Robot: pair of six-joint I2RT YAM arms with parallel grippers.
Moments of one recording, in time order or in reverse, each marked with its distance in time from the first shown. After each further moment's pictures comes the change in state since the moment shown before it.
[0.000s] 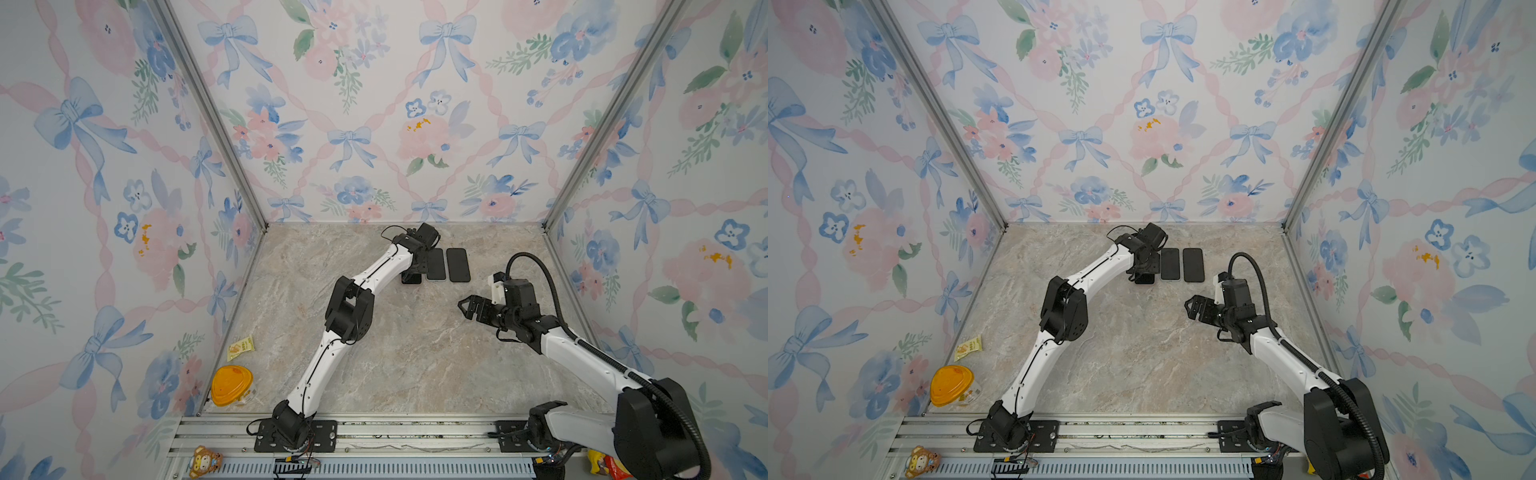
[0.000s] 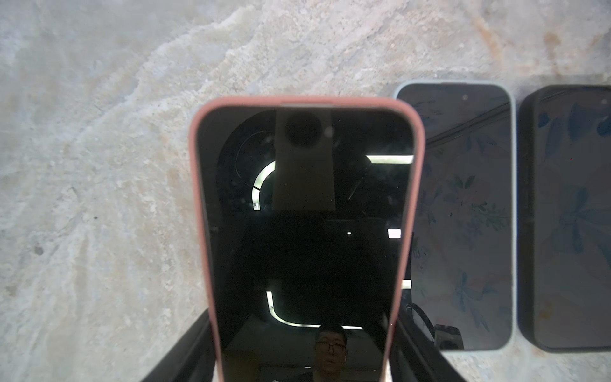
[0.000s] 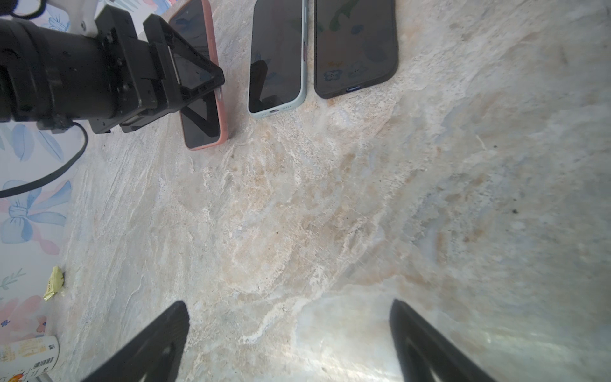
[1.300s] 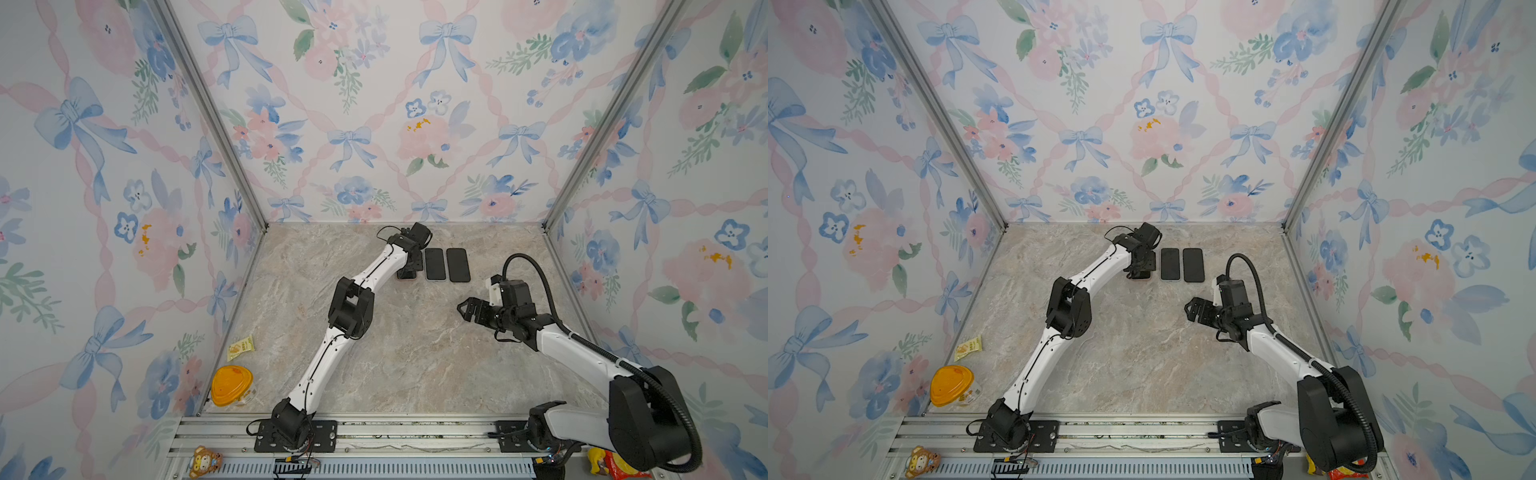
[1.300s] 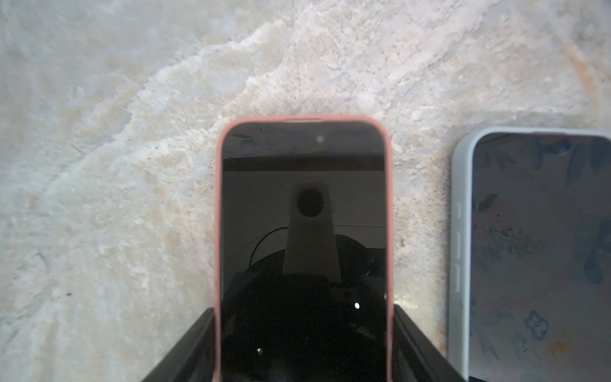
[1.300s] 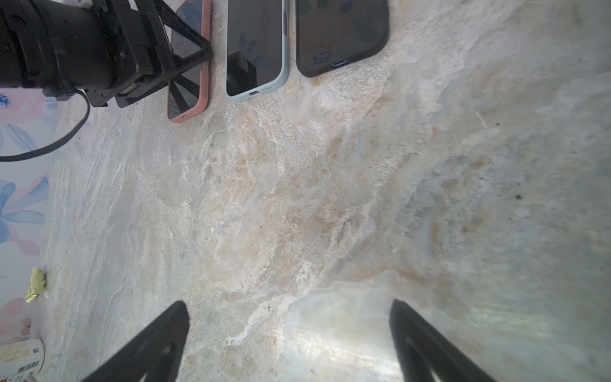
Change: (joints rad) left arm 0.050 0.133 0.141 0.002 0.011 0.018; right arm 0.000 0.058 0.000 0.000 0.007 0.000
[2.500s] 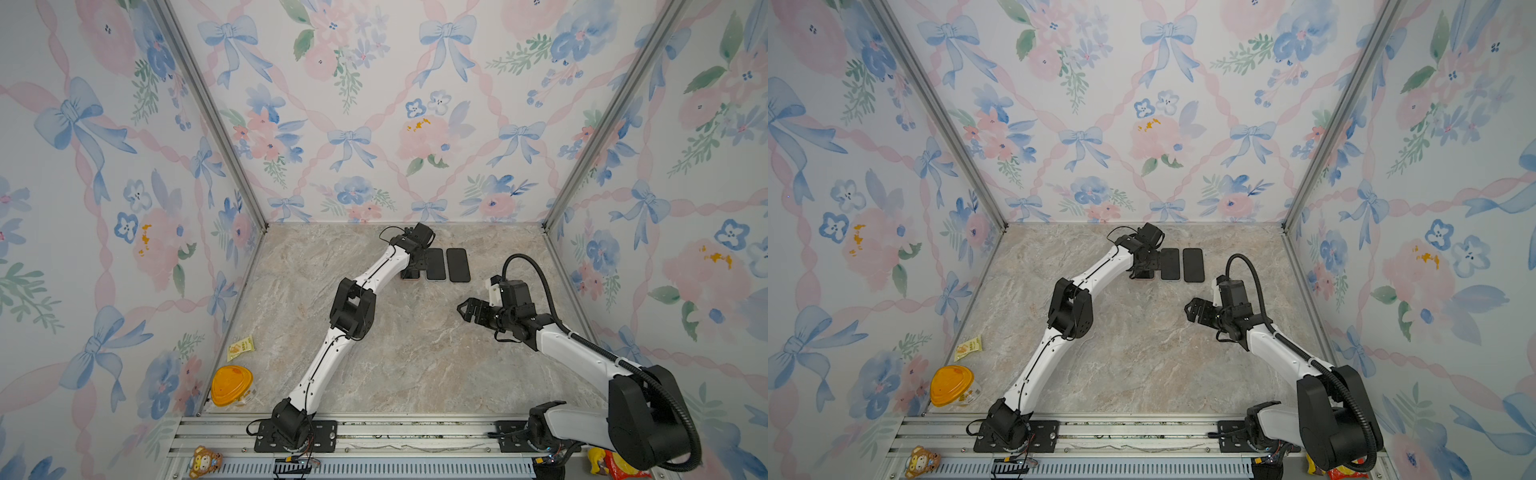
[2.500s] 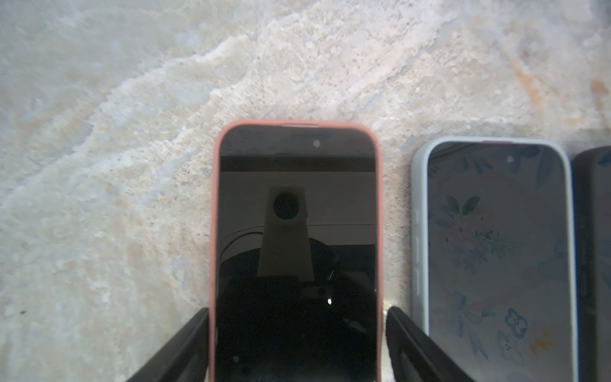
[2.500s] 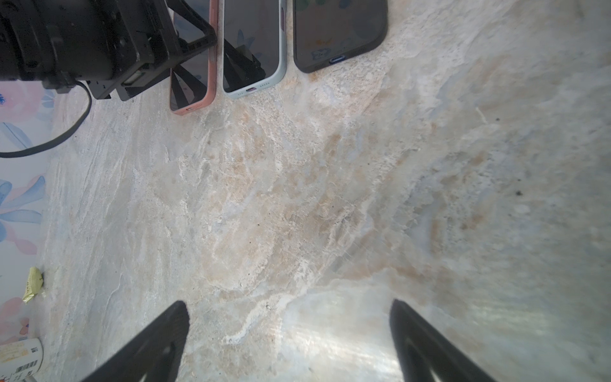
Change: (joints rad) left arm -0.018 0.006 0.007 0.042 0.013 -0.002; right arm 0.000 0.004 0.000 -0.006 0.001 -0.001
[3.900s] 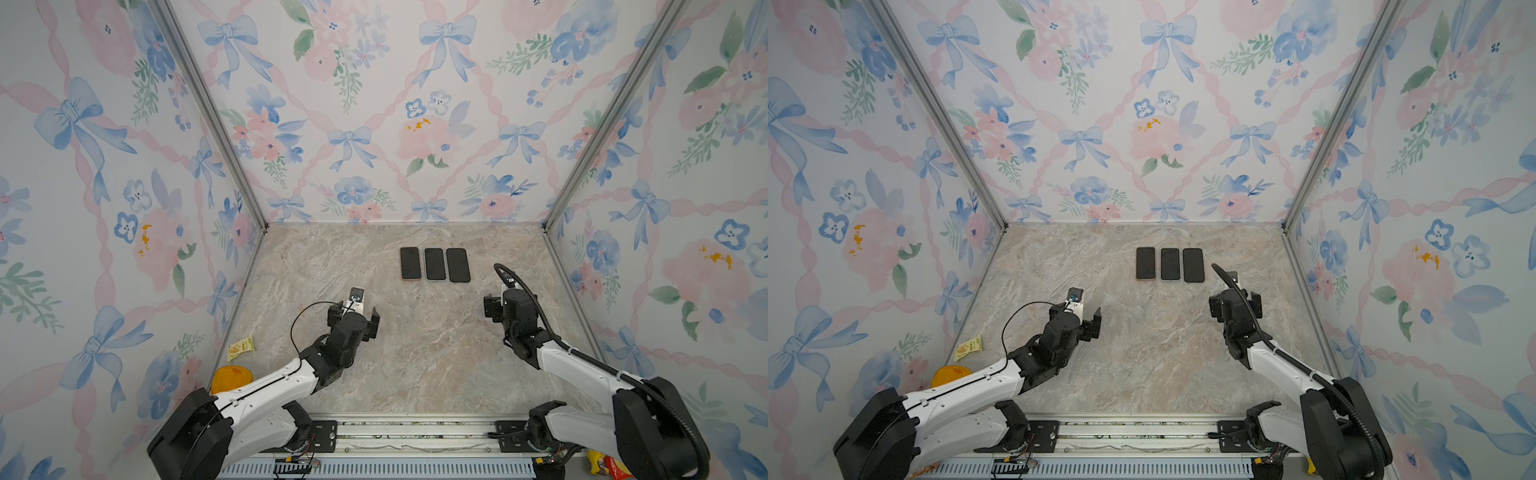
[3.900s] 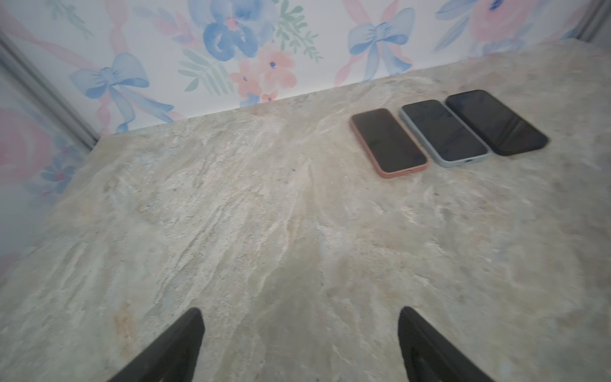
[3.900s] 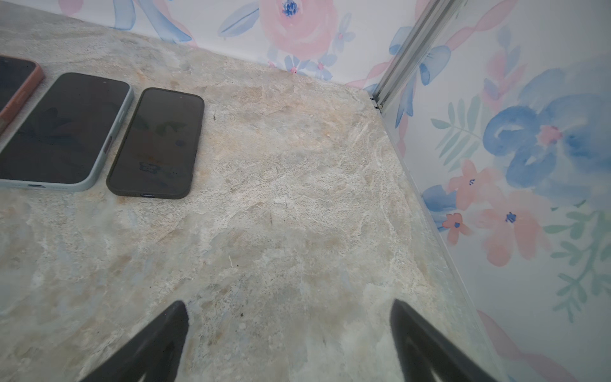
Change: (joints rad) left arm -0.076 -1.640 -2.137 1.085 -0.334 0.400; right arm 0.044 -0.046 -0.167 0.425 0.762 -0.567
